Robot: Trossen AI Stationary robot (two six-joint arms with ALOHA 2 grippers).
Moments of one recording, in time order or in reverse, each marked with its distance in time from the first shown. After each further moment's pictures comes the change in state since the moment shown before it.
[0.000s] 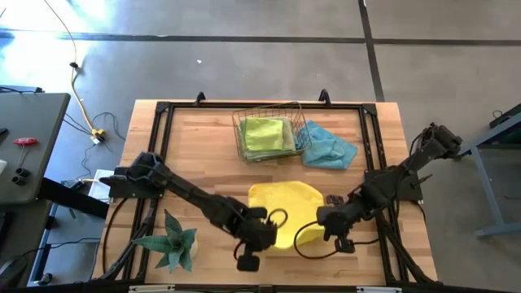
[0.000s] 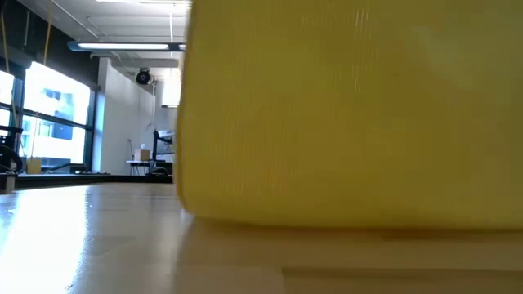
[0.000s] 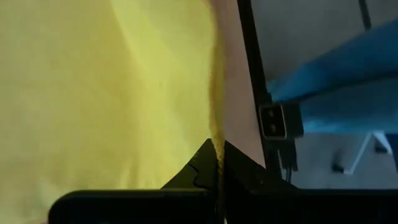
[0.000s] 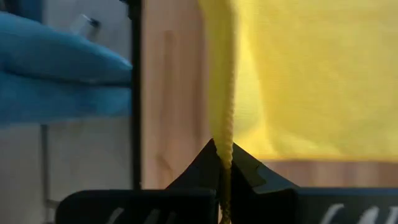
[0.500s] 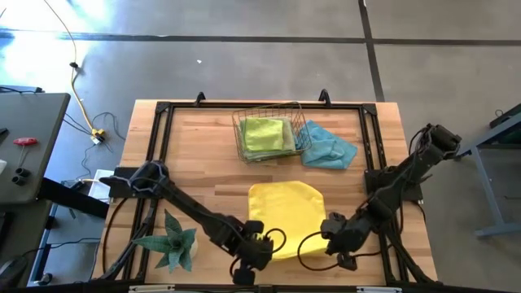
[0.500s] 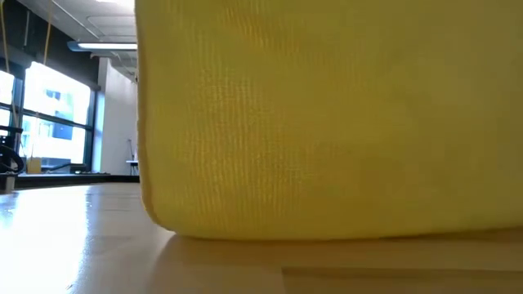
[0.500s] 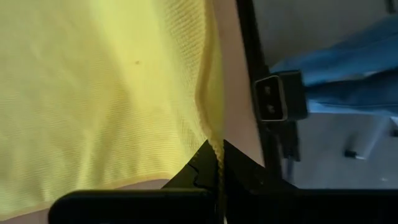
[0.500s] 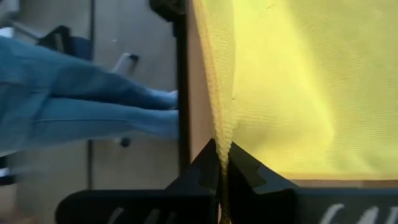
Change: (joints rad) left arm -0.097 0.090 0.000 0.013 -0.042 -0.043; right arm 0.156 0.003 -0.149 0.353 0.083 0.245
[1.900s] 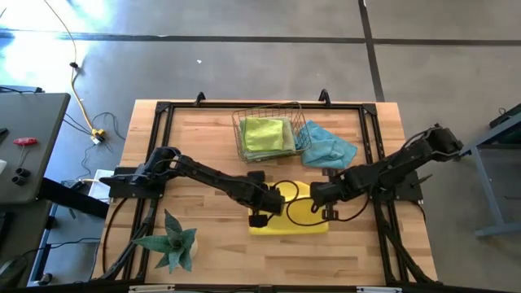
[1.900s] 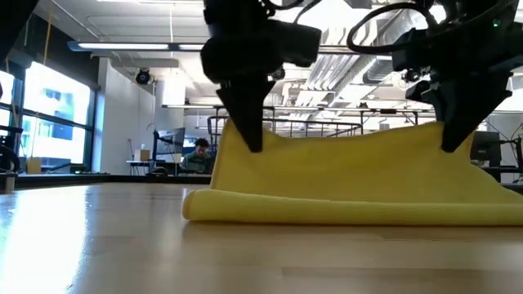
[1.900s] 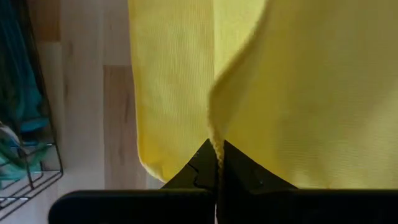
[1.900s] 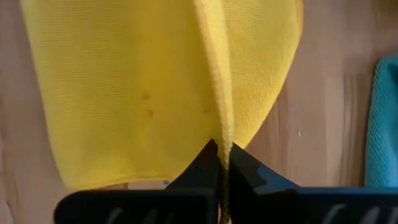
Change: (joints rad) left arm 0.303 0.031 -0.079 -0.202 -0.283 0.148; right arm -0.421 0.005 -0.118 -0.319 0.166 -0.523
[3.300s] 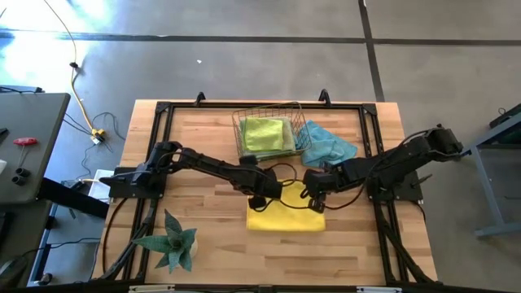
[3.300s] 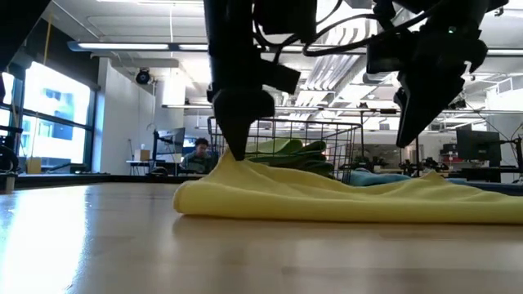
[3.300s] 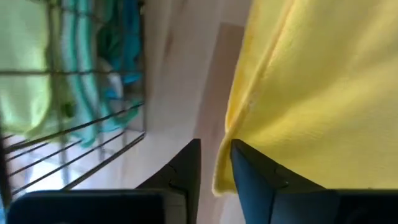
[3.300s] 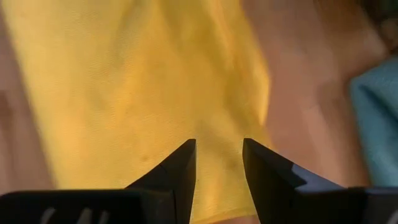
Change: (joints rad) left arm 0.095 0.000 -0.047 -0.094 -0.167 -0.098; right arm -0.114 0.000 -0.006 0.148 0.017 0.139
